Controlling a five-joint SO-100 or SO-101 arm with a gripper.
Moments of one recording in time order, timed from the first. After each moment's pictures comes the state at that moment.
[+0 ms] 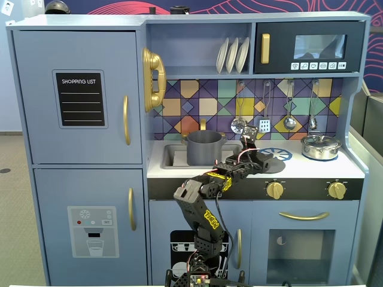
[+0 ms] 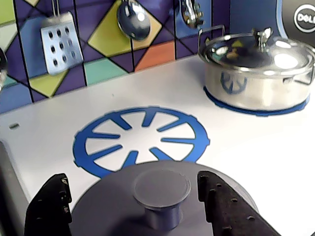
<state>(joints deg) 34.4 120.7 127.6 -10.4 -90.7</state>
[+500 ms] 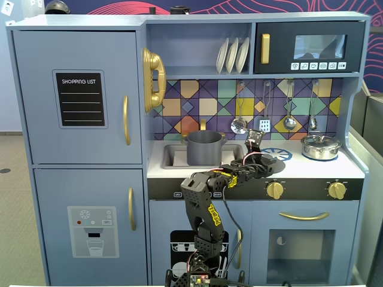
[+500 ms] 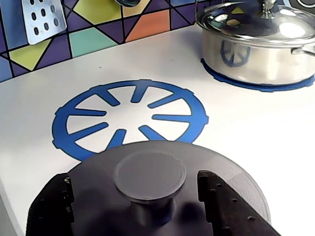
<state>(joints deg) 34.9 110.3 124.0 -14.2 -91.1</state>
